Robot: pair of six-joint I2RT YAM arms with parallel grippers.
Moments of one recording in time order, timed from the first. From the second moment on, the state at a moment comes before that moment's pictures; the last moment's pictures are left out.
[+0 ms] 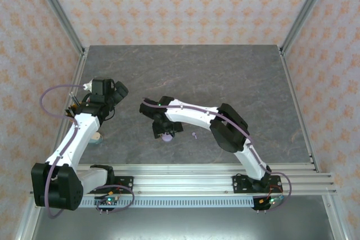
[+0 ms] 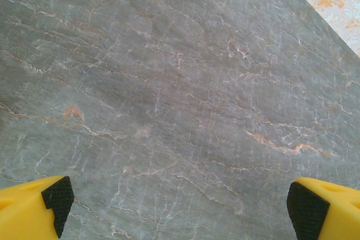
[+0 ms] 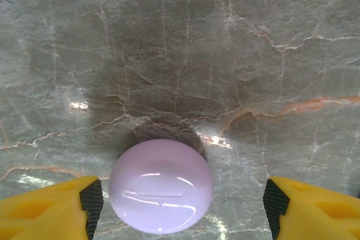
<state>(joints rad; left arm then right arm) -0.03 1.14 0.84 -0.50 -0.18 -0.79 1.05 2.19 1.78 -1.12 0.06 0.77</state>
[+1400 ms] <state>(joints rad) -0.03 1.10 0.82 -0.50 -0.19 -0.80 1.07 2.26 1.83 -1.15 0.03 0.89</state>
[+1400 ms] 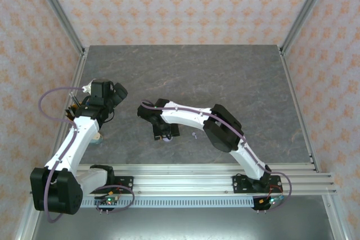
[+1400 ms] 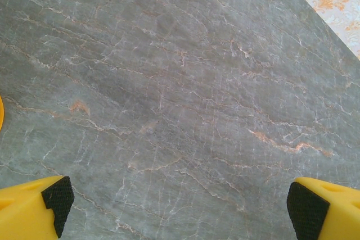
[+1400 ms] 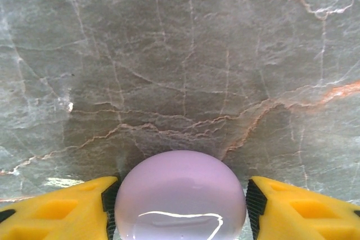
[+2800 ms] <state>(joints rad) -0.23 1.03 0.39 -0.01 0.09 -0.93 0.71 2.02 1.67 -0.89 -0.05 1.02</state>
